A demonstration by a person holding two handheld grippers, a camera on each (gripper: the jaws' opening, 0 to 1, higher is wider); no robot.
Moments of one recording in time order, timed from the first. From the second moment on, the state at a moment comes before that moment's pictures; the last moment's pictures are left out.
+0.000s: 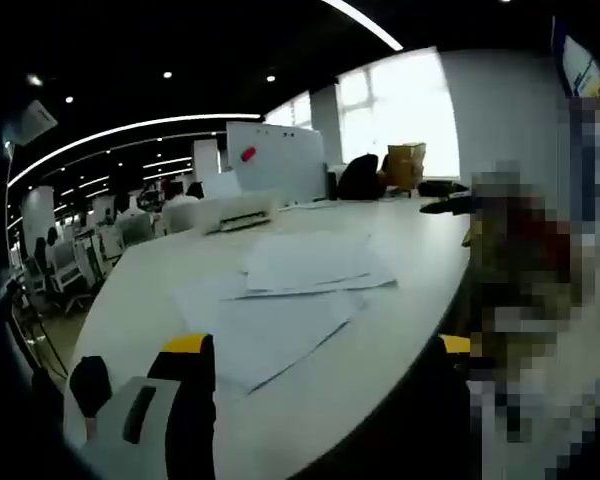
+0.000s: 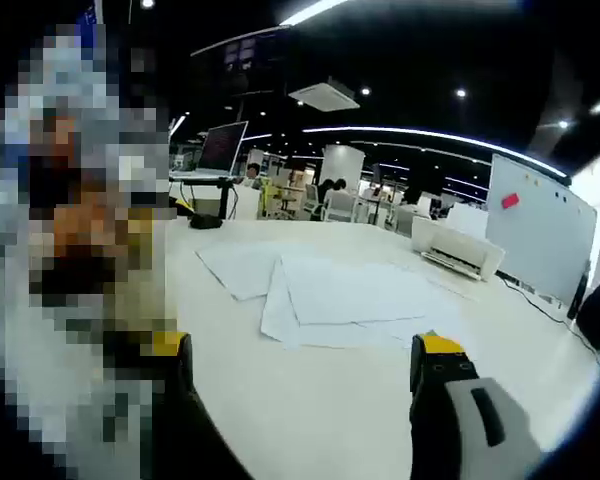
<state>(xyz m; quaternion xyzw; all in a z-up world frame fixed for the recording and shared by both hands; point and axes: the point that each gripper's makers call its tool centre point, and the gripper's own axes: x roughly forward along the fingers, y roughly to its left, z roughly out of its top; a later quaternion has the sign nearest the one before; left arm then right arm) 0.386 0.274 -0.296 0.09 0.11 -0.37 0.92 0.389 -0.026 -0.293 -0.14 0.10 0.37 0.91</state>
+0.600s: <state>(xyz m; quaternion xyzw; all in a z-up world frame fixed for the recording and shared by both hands) 0.387 0.271 -0.291 0.10 0.11 -0.37 0.92 0.390 -0.020 -0.284 -0.14 0.09 0.37 0.91</state>
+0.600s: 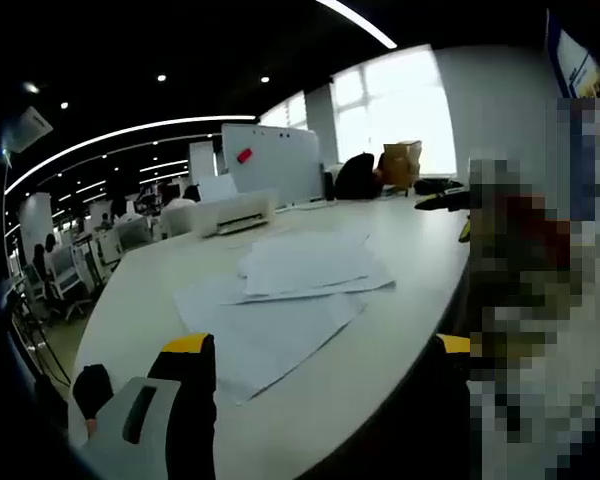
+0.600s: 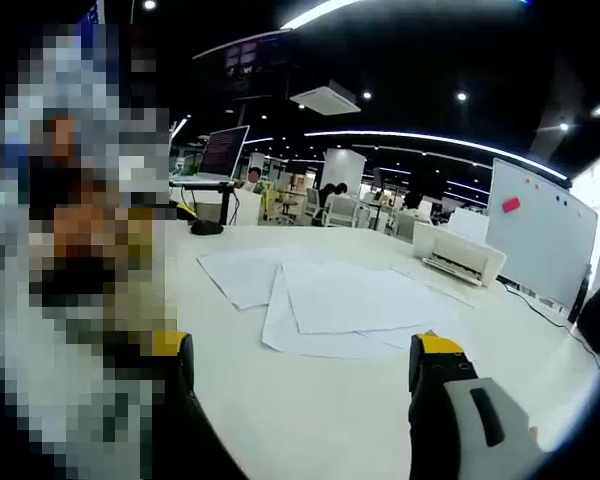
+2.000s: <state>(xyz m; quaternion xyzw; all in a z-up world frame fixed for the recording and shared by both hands) 0.390 0.266 -0.279 0.09 0.10 -0.37 0.92 0.392 -0.021 -0.279 -0.12 0.09 0.37 0.92</state>
